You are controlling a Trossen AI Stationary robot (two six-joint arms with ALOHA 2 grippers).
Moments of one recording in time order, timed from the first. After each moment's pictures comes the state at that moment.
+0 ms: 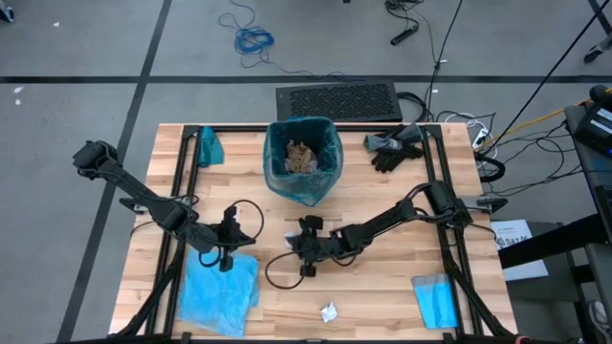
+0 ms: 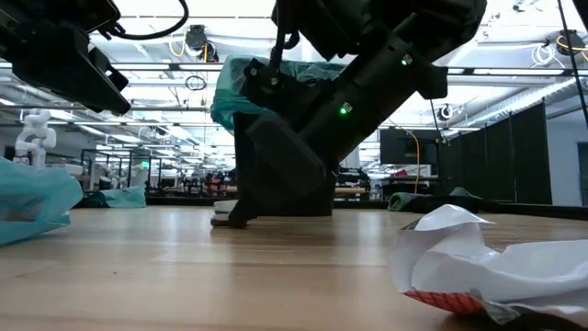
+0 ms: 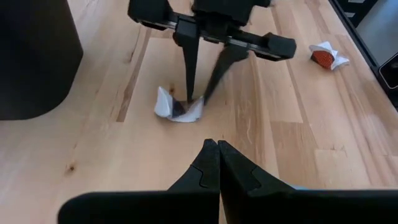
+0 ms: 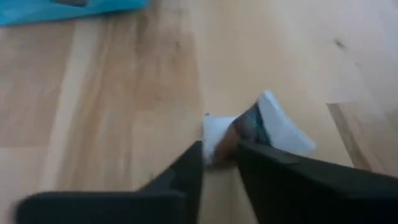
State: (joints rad) left arm -0.58 0.96 0.42 -0.12 -0.43 -0.43; right arm 0.28 2.12 1.24 0.11 0.36 0.22
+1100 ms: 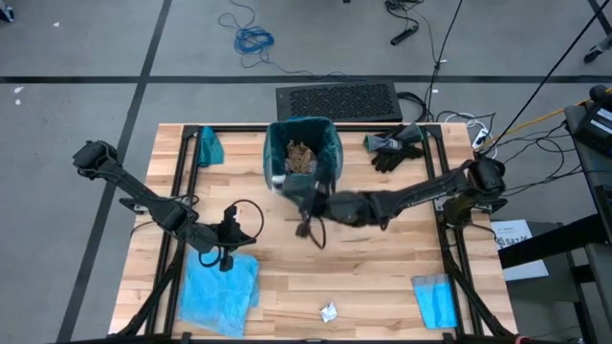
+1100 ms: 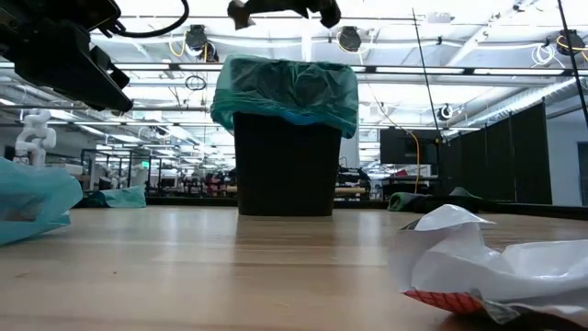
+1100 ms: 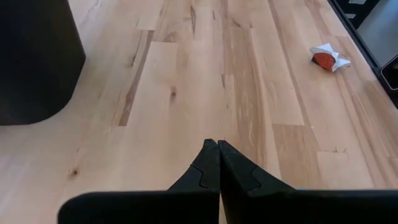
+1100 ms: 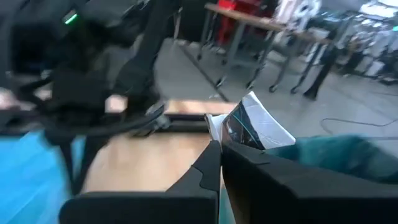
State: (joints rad) left arm -0.58 0.96 0.42 -0.11 -0.44 -0.41; right arm 0.18 1.71 1.24 0.31 0.56 -0.13
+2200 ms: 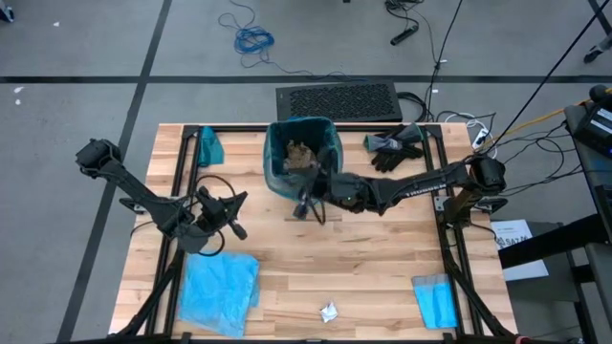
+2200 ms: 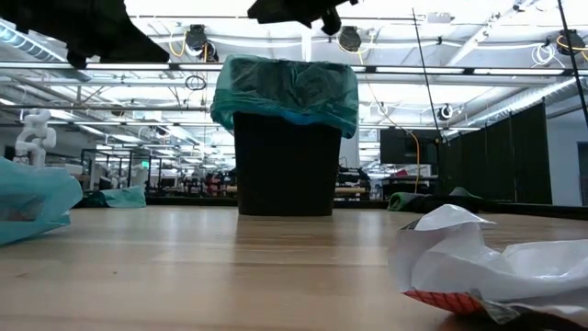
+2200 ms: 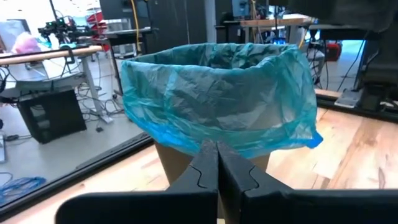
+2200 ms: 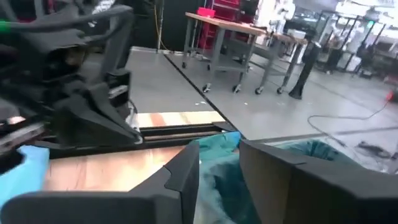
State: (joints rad) left arm -0.65 0.99 0.41 0.22 -1.38 -0.33; right arm 0.08 1.69 1.24 0.35 0.54 -0.12
